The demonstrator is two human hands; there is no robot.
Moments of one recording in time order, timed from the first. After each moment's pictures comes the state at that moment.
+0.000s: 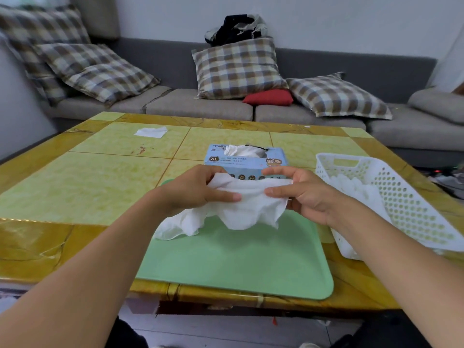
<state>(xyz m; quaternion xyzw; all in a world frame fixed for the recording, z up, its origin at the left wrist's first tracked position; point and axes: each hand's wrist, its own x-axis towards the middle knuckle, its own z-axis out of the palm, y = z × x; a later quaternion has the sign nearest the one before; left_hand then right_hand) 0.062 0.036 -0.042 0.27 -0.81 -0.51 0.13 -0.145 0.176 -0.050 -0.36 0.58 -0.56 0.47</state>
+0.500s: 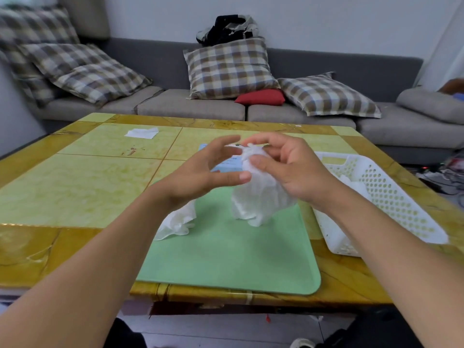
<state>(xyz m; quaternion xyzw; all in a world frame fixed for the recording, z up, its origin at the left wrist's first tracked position) 0.047 0.053 -0.023 0.17 -0.80 -0.54 0.20 -0.117 0.185 -0.006 -0.58 0.57 -0.54 0.21</state>
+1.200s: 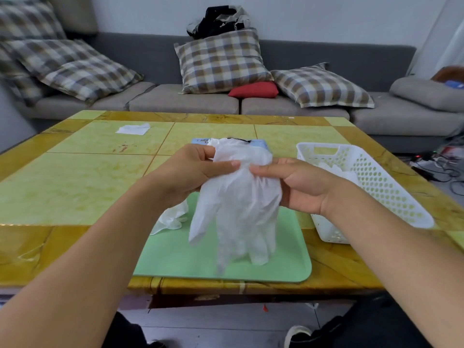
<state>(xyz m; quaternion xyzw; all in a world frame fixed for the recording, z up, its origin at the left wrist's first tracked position) 0.040 0.072 -0.017 0.24 -0.71 -0.63 0.18 -0.139 0.203 -0.025 -0.35 0.56 -0.52 0.55</state>
